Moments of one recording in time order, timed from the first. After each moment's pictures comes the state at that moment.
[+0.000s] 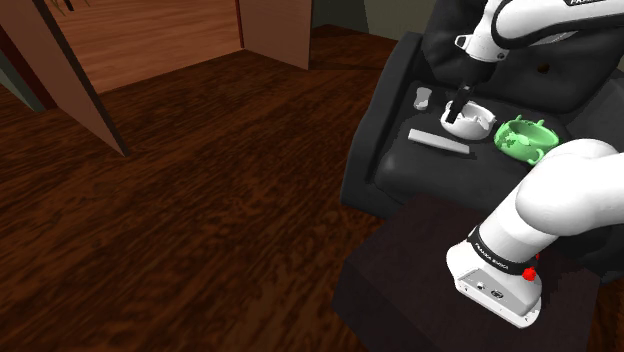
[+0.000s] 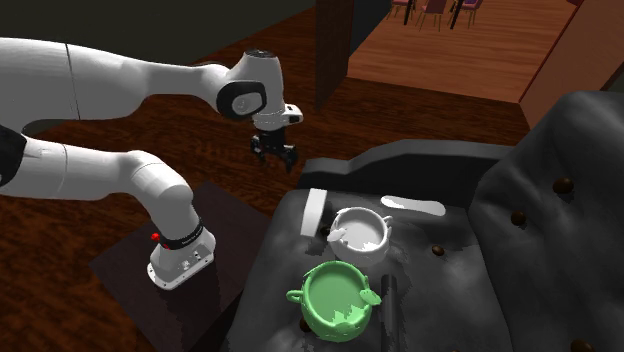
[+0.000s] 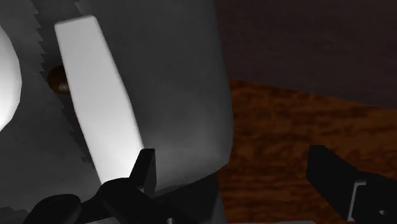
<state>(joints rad) -0.07 -0.78 -0.46 -2.69 -0.35 1.94 -0.47</state>
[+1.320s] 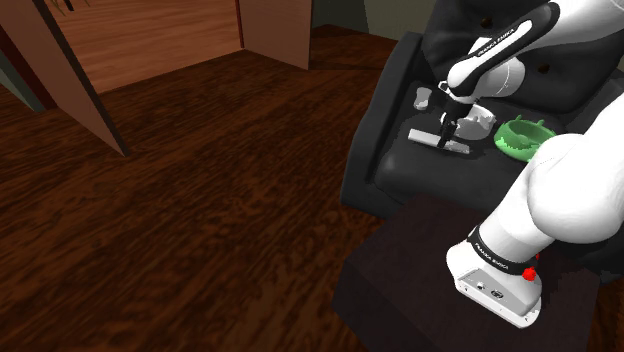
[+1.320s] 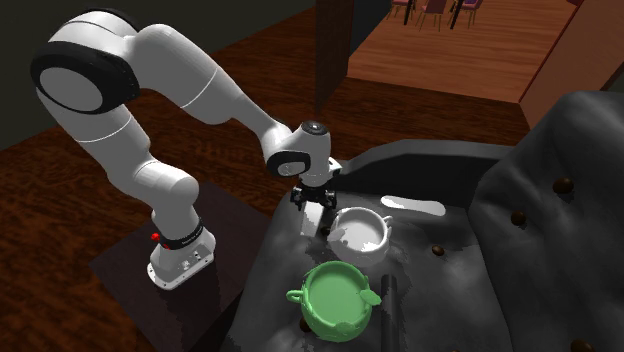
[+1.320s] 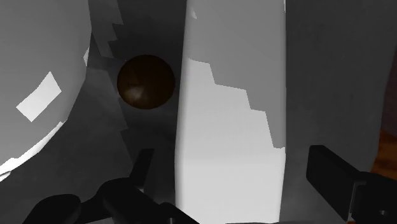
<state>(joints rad) 0.20 -0.13 -1.01 -2.61 -0.17 2.53 -1.08</state>
